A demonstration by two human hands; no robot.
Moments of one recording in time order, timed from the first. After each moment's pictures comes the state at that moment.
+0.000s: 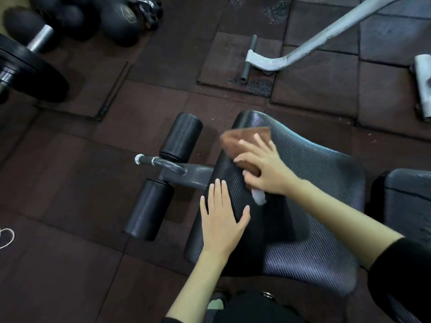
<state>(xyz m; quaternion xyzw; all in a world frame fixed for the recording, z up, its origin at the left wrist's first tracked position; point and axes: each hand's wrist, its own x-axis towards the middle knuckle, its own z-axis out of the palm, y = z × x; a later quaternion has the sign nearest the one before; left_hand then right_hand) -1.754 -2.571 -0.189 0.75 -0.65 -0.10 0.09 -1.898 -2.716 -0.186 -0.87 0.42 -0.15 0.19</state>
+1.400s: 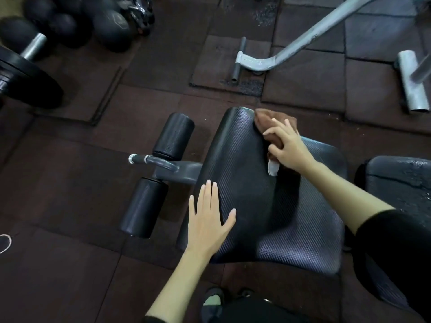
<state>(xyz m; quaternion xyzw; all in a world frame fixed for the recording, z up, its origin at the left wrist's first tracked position) -1.741 -2.547 -0.187 0.70 -0.70 -0.11 0.07 -1.958 -2.732 -0.158 -0.76 0.56 -0.21 0.26</state>
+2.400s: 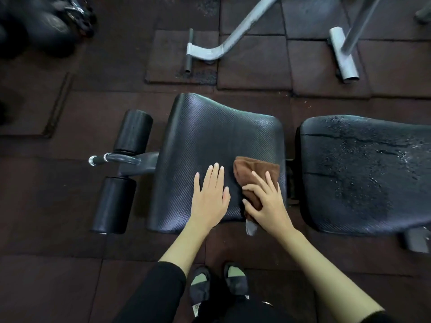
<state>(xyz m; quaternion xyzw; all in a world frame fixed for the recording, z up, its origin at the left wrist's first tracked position) -1.827 -2.533 -0.186 0.58 -0.81 -0.07 0.02 -2.006 -2.492 -0.187 -0.68 0.65 -0.21 0.25</state>
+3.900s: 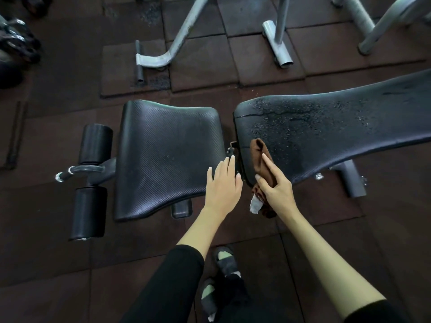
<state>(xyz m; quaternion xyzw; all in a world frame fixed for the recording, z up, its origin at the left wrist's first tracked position) -1.968 -2.452 -0.104 0.50 -0.85 -0.15 0.09 -2.112 -2.387 -0.090 -0.40 0.72 -0.45 0.35</state>
